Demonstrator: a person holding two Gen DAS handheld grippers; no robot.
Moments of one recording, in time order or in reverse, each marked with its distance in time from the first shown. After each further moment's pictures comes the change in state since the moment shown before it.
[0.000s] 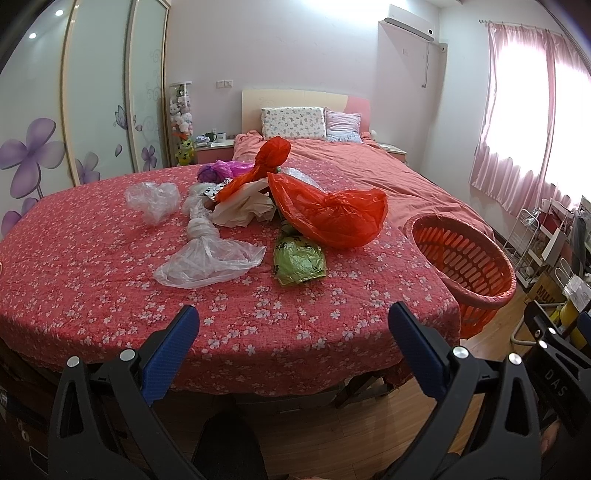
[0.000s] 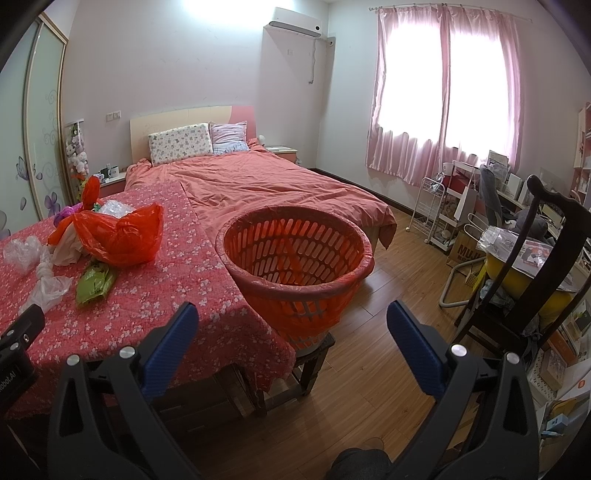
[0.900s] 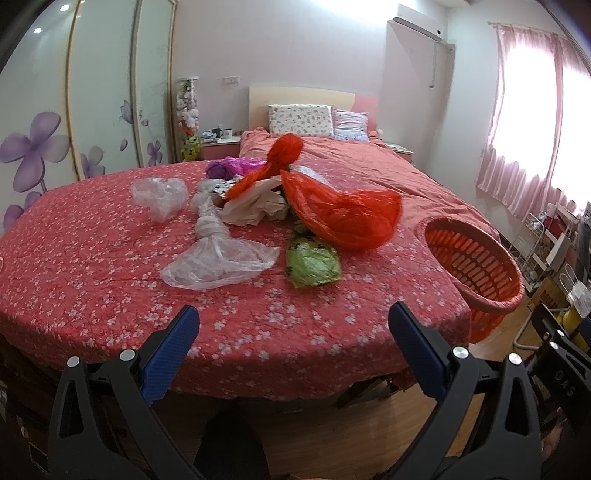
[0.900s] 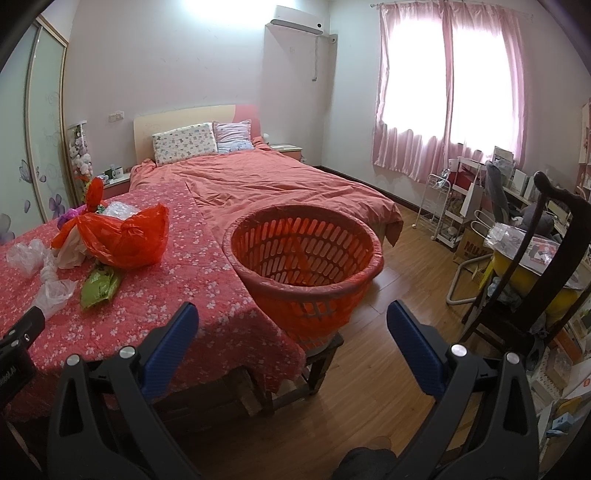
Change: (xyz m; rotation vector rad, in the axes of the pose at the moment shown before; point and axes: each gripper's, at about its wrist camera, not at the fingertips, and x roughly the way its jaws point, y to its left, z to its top) left arm 0.007 0.013 0.001 -0.029 0.011 0.024; right arm 0.006 0.004 0.002 0.005 0.005 0.031
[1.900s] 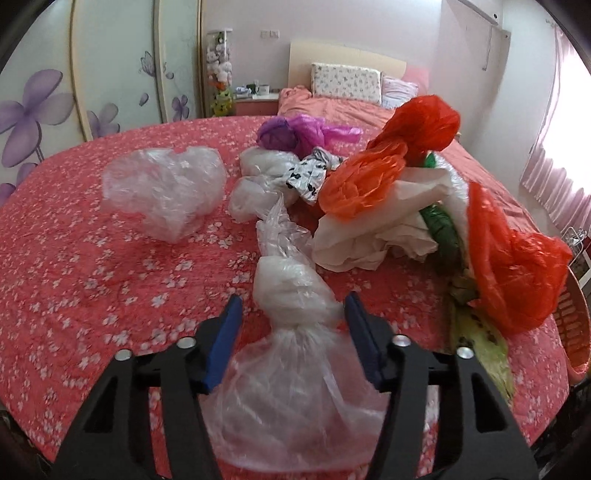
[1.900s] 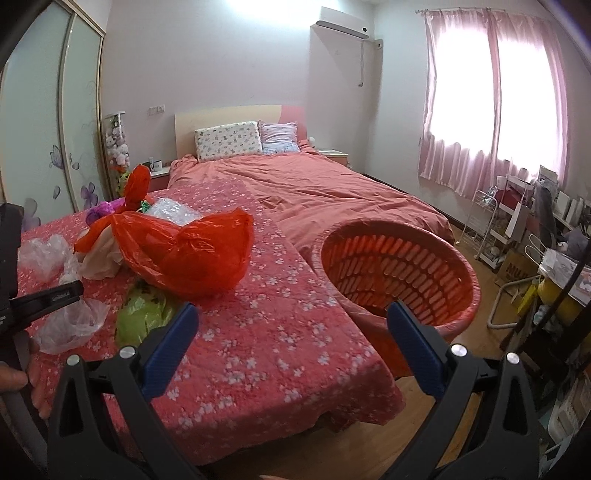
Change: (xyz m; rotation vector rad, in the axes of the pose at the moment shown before) left arm 0.161 0.097 0.065 -0.079 0.183 0.090; right arm 0.069 0.105 0.023 -0.078 -0.009 0.138
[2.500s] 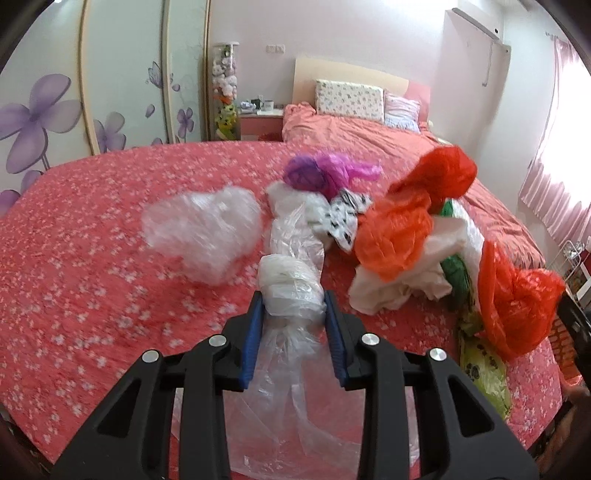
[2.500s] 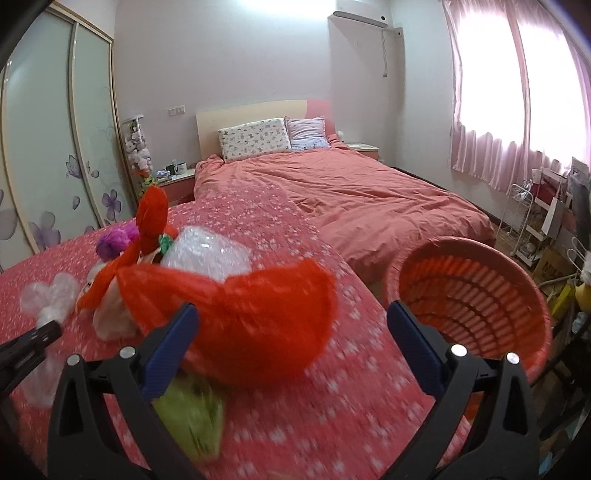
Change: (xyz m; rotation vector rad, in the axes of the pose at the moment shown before) left arm -0.023 0.034 0.026 -0.022 -0.078 -0.009; right arm 0.081 0.052 0.056 0.026 0.027 0.129
